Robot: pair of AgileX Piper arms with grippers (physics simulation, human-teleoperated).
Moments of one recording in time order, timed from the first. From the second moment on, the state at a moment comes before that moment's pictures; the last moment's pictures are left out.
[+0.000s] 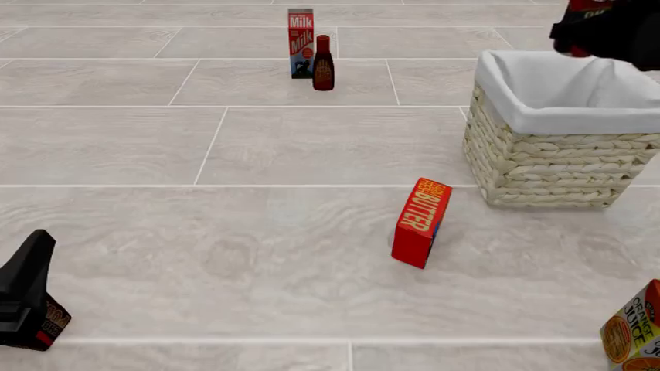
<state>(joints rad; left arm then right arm) 0.00 0.01 0.00 0.00 0.00 -0.18 1.84 -1.49 0.01 0.02</state>
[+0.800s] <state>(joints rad) 0.00 0.01 0.00 0.00 0.00 -0.17 1.84 -1.45 -0.01 0.02</state>
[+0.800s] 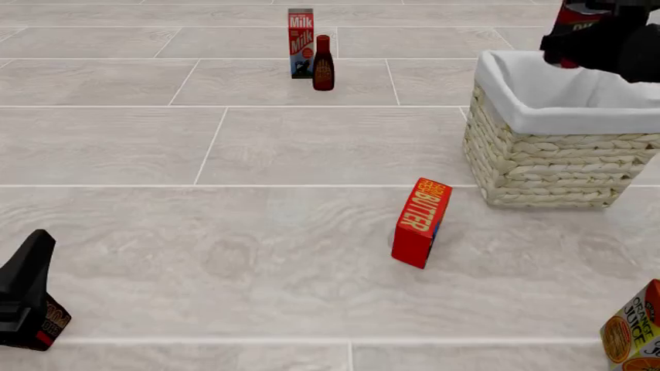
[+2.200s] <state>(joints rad) 0.00 0.01 0.00 0.00 0.00 -0.17 1.88 -1.40 -0.06 0.02</state>
